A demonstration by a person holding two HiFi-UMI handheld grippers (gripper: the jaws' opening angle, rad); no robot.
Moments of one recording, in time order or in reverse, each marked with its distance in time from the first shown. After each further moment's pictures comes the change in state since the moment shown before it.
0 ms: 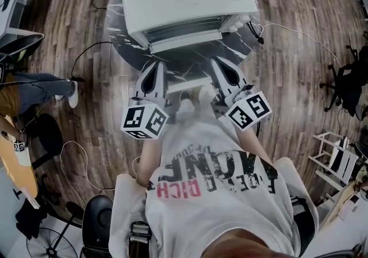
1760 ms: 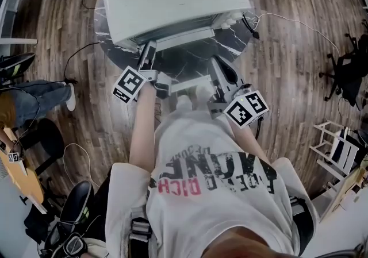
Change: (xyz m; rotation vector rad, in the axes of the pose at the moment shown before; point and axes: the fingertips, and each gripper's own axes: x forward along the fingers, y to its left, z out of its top) left arm 0.107 0.081 -0.053 -0.643 0.031 0.001; right arm -0.008 -0.058 -0.017 0.174 -0.003 -0.134
